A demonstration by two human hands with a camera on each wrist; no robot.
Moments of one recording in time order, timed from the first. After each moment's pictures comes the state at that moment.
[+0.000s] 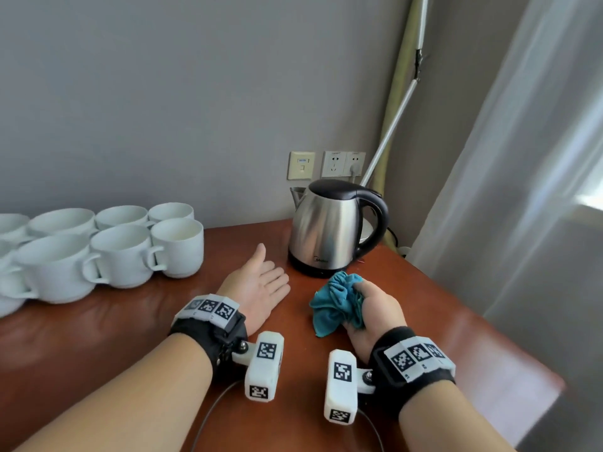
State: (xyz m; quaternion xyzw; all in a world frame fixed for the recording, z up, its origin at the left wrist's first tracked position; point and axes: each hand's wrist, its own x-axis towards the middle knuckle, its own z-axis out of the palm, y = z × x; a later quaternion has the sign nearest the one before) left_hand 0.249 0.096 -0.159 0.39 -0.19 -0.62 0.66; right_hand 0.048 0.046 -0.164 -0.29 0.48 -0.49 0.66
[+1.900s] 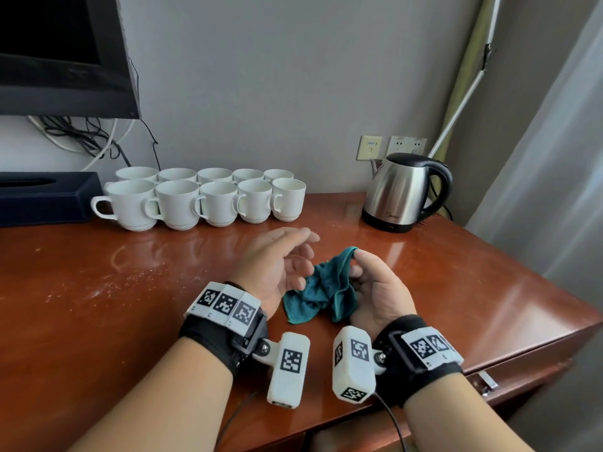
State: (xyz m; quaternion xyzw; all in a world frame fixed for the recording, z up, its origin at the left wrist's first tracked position) left_hand 0.280 0.342 -0.134 0.43 -0.32 -0.46 0.71; right_hand 0.125 0.268 -0.161 -0.34 0.27 -0.46 0.78
